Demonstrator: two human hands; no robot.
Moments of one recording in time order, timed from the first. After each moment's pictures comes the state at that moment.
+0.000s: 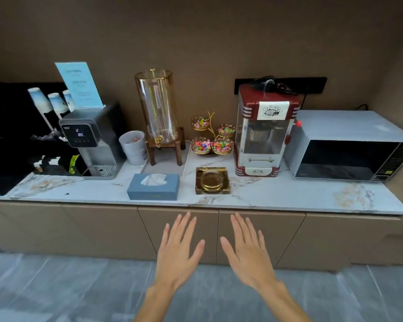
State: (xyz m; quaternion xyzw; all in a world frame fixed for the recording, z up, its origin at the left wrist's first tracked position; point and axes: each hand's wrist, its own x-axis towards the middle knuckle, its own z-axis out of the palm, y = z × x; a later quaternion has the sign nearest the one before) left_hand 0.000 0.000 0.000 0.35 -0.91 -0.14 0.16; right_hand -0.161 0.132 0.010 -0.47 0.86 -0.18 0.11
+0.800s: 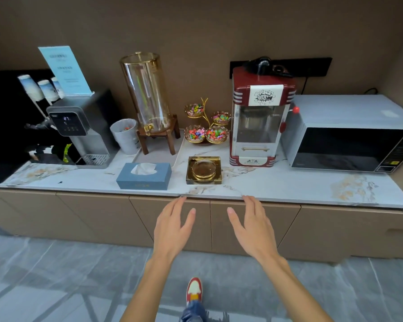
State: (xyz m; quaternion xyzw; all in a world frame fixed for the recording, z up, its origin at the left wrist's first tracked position) left_hand -0.076 0.011 0.021 0.45 -0.83 -0.26 0.22; right_hand -0.252 0.145 0.016 -0.41 0.86 -0.29 0.09
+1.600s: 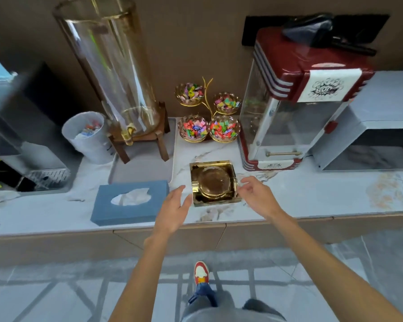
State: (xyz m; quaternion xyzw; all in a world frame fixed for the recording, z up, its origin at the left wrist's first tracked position) left_hand -0.185 -0.297 -0.064 0.42 -0.81 -0.41 0.03; right_hand -0.382 -0.135 -0.025 -0.25 0.86 -0.32 0.30
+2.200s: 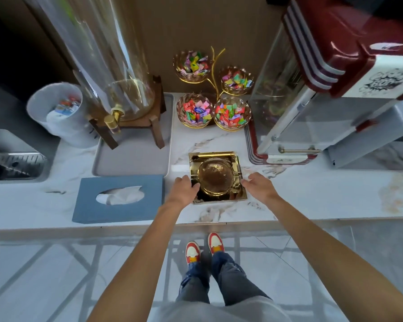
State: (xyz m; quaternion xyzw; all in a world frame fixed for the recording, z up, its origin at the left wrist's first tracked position) left_hand -0.273 -0.357 -0.118 0.45 -0.77 -0.43 -0.14; right_hand -0.453 -0.193 -0.107 -0.15 0.88 -0.23 0.38
